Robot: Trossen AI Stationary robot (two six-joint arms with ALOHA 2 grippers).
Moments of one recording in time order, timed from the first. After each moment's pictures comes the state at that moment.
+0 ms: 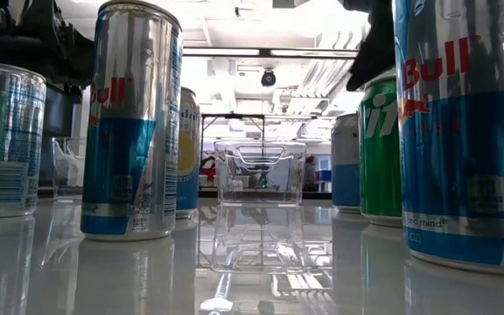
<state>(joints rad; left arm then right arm) -0.05 0.19 0.01 0.36 -0.44 -0.16 0.15 1.28 1.03 -0.67 0.25 0.21</state>
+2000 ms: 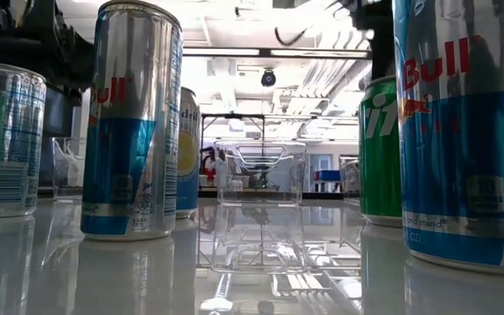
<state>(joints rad) -0.05 0.19 0.01 0.33 -0.44 -0.18 -0.32 1.32 1.39 -1.29 0.39 0.27</state>
